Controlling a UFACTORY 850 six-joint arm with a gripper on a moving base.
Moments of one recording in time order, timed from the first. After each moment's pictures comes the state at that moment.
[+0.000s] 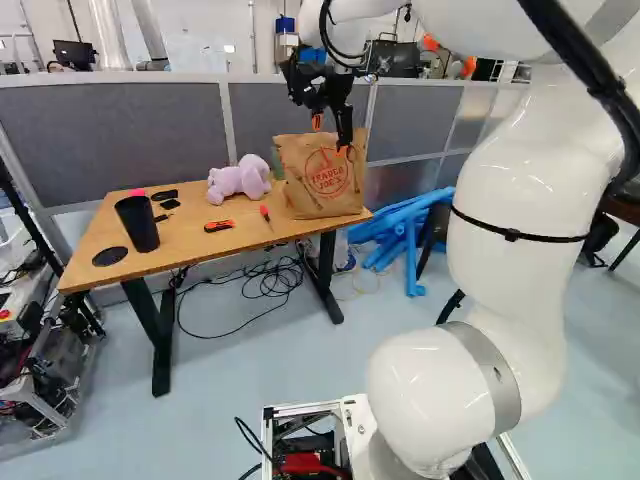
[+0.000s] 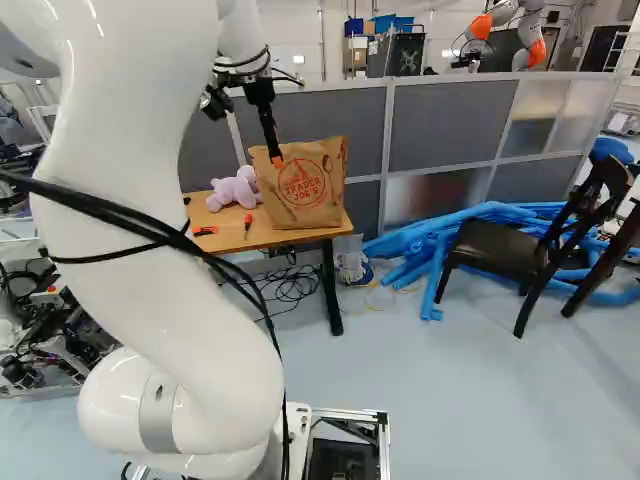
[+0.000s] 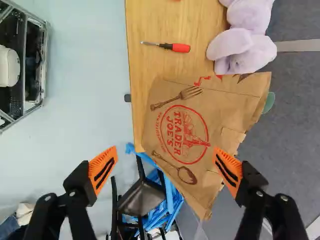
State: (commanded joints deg) arm 6.2 -10.5 -82.9 0.0 -50.1 -101.6
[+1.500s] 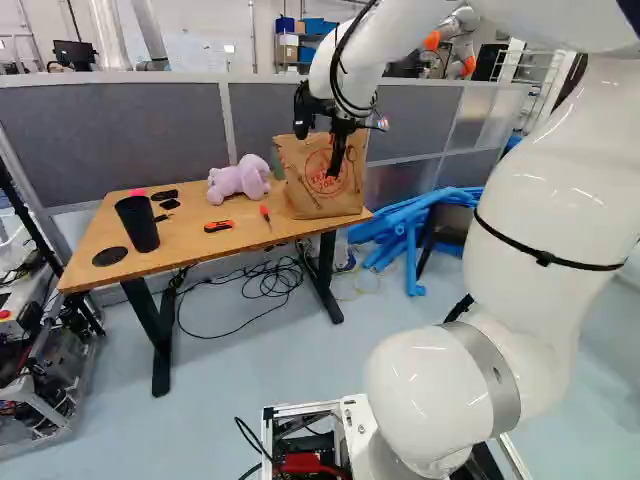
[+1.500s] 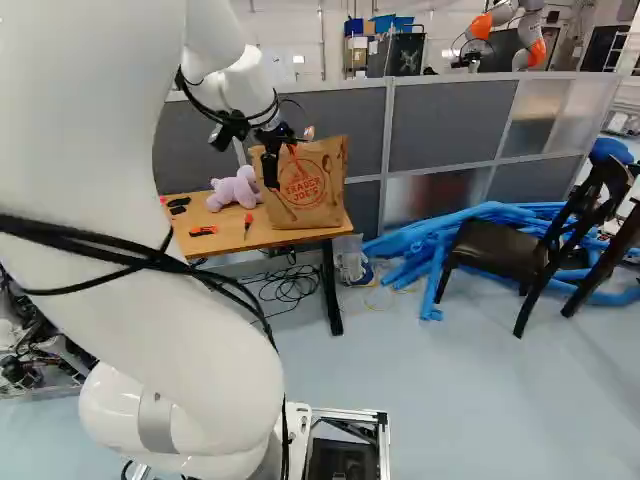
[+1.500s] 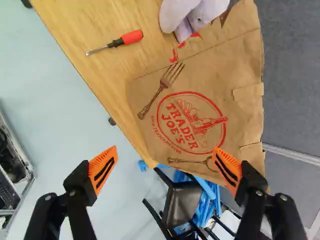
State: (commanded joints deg) arm 4.4 -2.6 -59.8 0.0 -20.5 -71.5
